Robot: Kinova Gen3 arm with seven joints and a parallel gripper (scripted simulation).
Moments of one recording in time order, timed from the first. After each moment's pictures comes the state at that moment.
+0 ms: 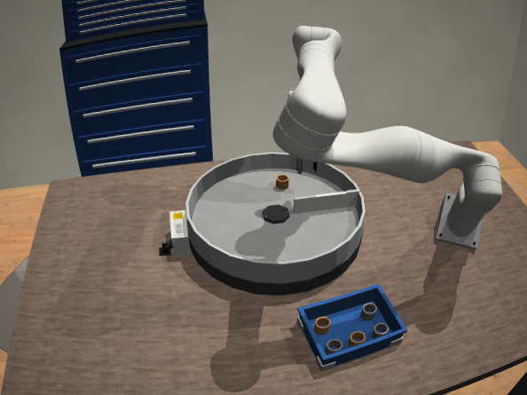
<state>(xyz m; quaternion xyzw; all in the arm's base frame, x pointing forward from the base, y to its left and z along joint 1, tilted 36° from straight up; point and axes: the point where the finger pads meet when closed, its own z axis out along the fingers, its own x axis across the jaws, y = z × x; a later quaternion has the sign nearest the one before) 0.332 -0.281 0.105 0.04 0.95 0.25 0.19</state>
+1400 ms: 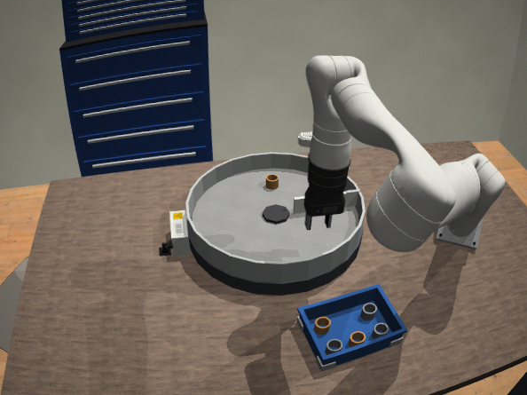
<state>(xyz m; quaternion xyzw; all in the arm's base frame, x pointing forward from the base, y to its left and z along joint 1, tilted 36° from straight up) 0.358 -0.105 0.227 0.06 0.95 0.25 0.19</state>
